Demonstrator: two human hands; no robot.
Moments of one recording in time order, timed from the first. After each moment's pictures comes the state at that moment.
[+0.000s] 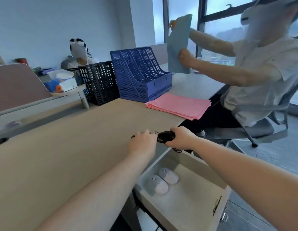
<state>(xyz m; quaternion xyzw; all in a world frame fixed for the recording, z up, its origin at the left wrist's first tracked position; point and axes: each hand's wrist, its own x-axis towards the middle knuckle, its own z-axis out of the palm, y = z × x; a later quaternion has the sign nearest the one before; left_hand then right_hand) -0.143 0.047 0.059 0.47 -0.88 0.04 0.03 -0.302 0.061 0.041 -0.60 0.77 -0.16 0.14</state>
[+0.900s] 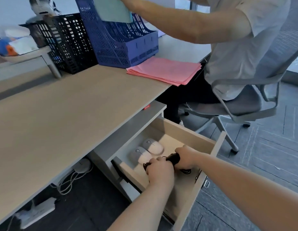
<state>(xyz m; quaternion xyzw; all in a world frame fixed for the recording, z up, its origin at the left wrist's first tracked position) -0.210 0.133 -0.124 0.48 -0.86 -0.04 -0.15 -0.338 0.132 -0.120 -0.56 0.78 0.06 0.27</state>
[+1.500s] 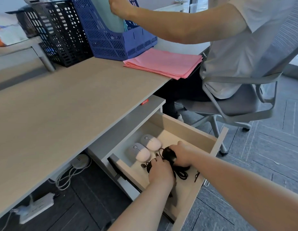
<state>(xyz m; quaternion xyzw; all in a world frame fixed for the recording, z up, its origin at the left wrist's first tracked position) -0.215 0.130 -0.146 0.51 -0.83 -0.20 -0.12 -0.331 0.123 -0.127 -0.59 0.76 0.10 0.25</state>
